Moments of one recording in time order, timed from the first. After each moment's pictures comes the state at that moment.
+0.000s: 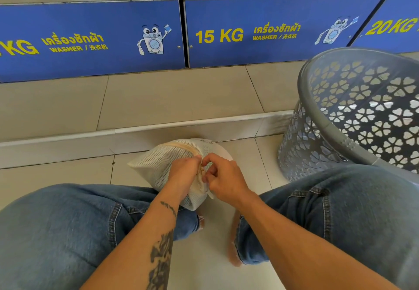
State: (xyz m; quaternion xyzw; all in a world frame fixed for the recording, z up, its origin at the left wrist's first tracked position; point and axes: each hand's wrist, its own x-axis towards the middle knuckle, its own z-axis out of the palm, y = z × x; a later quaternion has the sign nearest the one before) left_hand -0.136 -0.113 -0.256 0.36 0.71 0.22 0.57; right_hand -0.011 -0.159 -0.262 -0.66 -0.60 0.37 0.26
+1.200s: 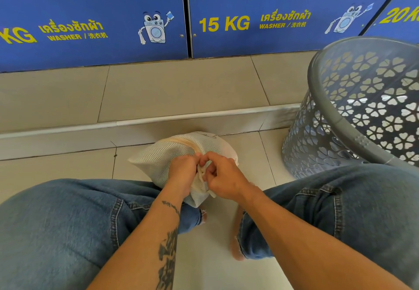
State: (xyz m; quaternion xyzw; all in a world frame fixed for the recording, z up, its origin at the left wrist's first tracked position) left_hand -0.144 -0.113 -0.279 0.29 0.68 0.27 0.61; right_hand -0.013 -0.154 -0.279 -0.61 -0.61 0.43 0.25
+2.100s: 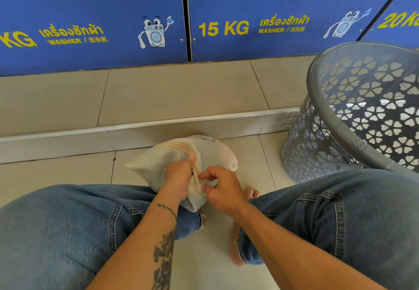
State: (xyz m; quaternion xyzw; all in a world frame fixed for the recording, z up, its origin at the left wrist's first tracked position) left_hand -0.150 -0.105 -0.291 0.23 0.69 0.27 0.63; right_hand -0.022 -0.172 -0.296 -0.65 -0.57 0.41 0.30
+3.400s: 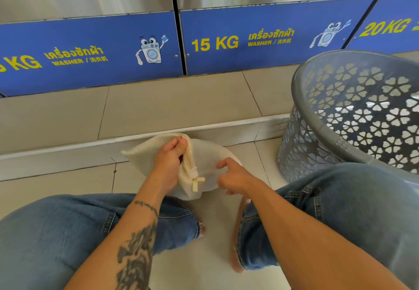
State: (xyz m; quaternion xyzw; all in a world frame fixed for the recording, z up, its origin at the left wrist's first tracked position) left_hand -0.158 -0.085 -0.238 0.38 0.53 0.39 0.65; right_hand 0.023 -0.140 -0.259 -0.70 -0.40 0.57 0.16
